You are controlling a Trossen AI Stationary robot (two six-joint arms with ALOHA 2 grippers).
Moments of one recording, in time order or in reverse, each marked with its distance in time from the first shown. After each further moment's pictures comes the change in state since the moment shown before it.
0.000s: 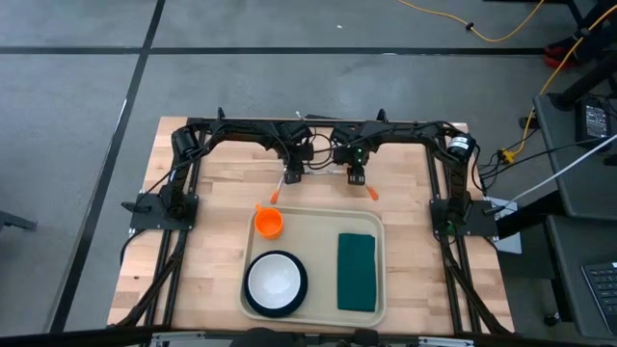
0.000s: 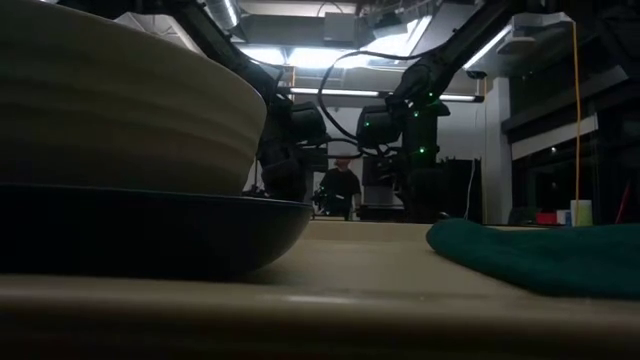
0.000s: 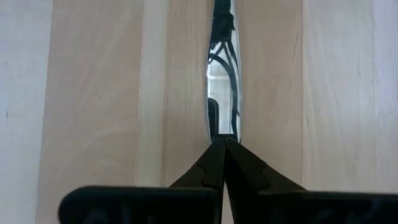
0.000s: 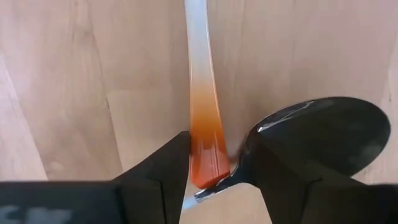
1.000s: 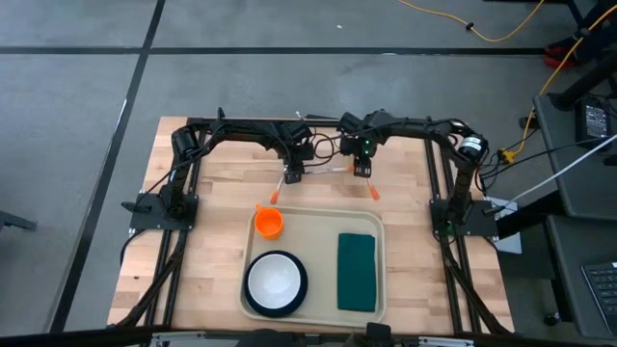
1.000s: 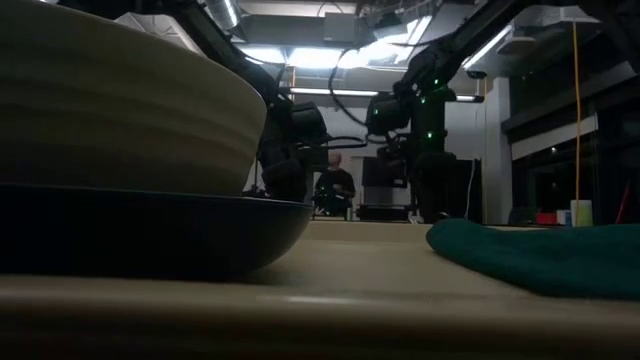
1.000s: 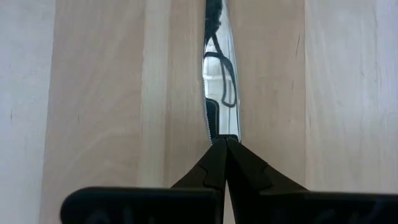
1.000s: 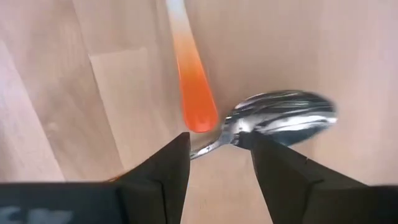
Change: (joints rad) left arm 0.000 0.000 0.000 0.000 0.000 0.003; right arm -0.061 -0.081 0.021 -0.107 0.043 0.010
